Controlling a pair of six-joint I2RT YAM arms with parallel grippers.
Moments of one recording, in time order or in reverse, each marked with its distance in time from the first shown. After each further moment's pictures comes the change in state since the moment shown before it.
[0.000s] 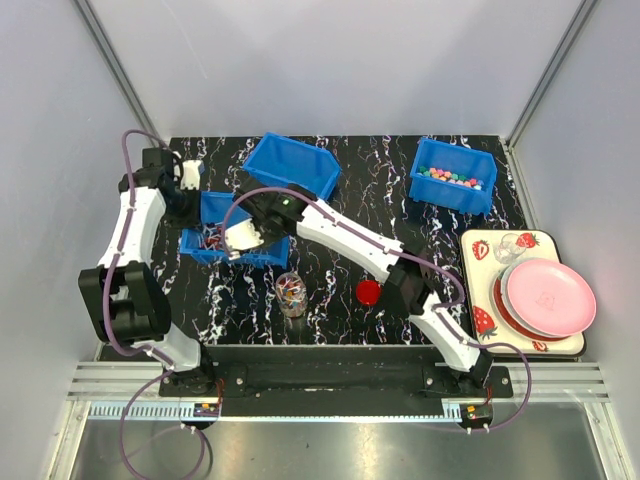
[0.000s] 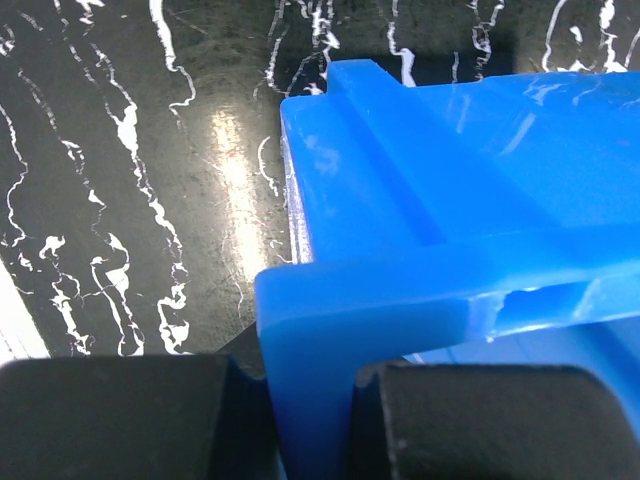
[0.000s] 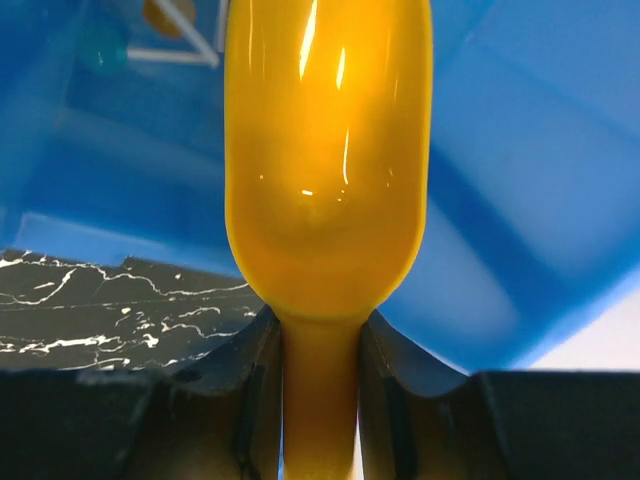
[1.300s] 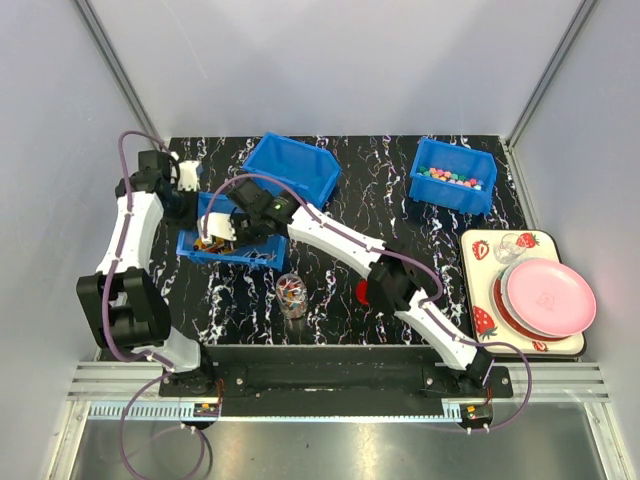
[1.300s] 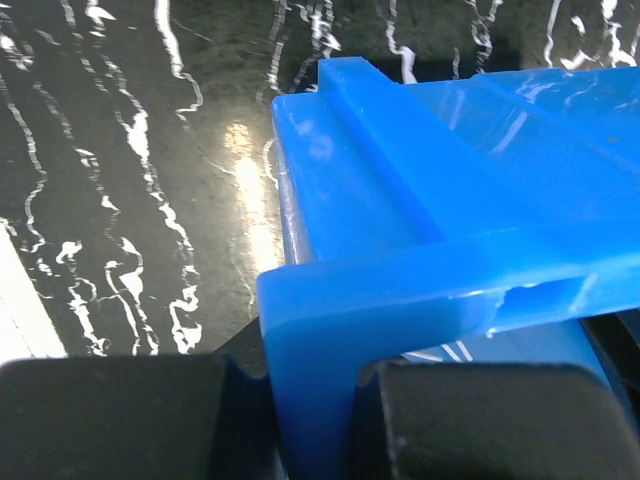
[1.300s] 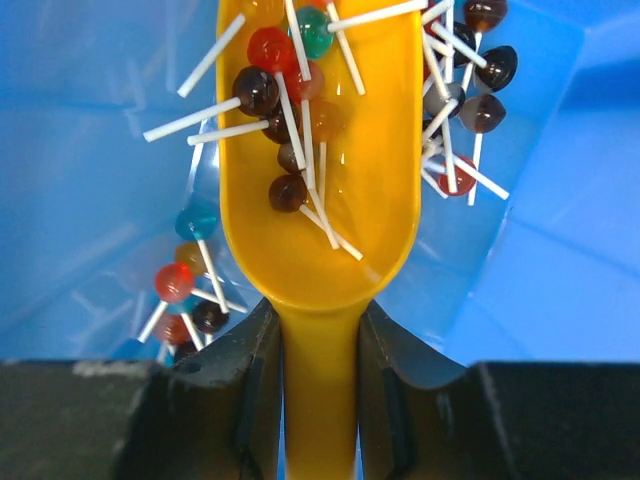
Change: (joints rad) left arm -0.005 -0.040 -0.032 0.024 0.001 0.038; right arm -0.019 0.160 0.069 0.282 -0.444 0.303
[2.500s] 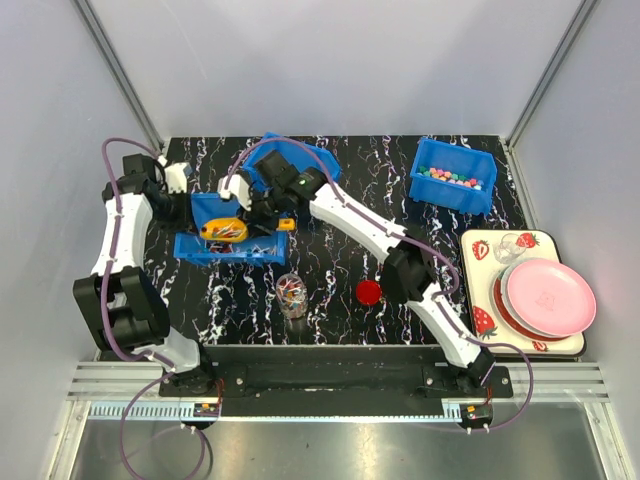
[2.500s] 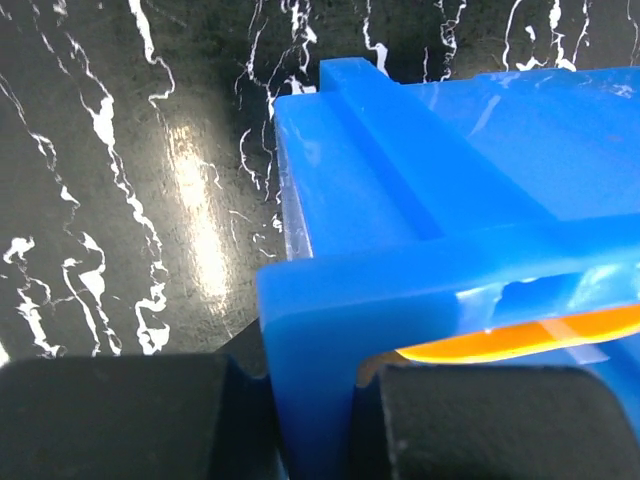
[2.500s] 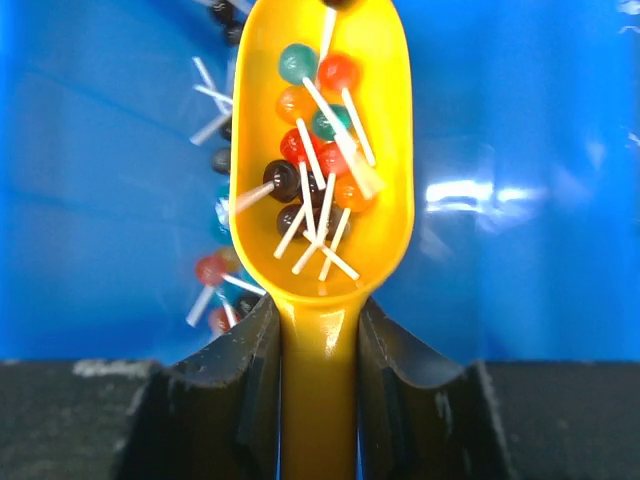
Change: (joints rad) left arm 0.098 0.000 -0.003 -0.027 0.145 -0.005; right arm -0.124 -0.087 -0.066 0.032 -0.323 0.355
